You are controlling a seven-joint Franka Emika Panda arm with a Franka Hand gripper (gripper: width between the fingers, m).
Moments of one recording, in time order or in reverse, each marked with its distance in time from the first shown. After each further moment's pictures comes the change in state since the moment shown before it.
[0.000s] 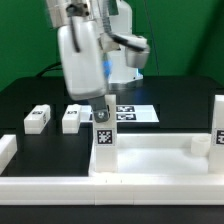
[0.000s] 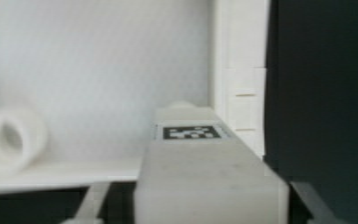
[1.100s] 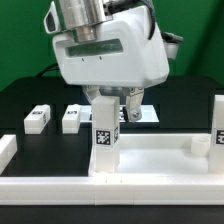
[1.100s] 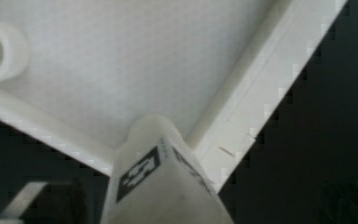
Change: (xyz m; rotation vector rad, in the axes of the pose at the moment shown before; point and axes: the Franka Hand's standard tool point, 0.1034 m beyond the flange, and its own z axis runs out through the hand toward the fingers) arm -0.013 0.003 0.004 -0.006 0.008 -0.787
